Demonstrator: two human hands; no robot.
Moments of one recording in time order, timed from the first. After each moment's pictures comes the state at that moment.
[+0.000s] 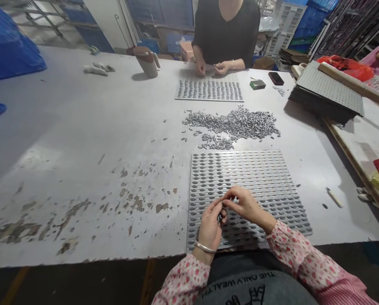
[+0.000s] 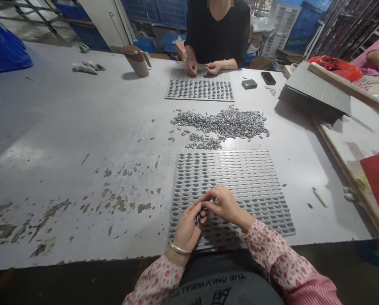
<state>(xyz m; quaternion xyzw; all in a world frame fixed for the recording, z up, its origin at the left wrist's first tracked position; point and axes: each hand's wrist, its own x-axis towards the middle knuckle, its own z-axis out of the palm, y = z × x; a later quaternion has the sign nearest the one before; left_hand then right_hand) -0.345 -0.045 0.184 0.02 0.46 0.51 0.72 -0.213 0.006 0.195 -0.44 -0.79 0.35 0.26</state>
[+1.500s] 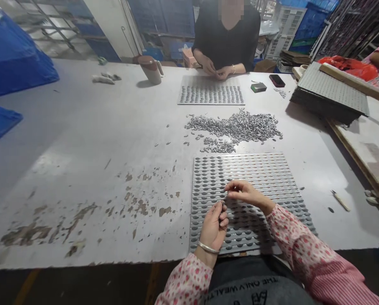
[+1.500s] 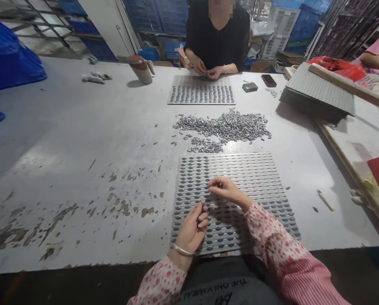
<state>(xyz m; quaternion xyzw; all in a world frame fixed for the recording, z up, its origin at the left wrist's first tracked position) -0.350 -0.040 0.178 -0.09 0.41 0.51 0.75 -0.204 0.049 0.178 -0.44 -0.72 0.50 0.22</state>
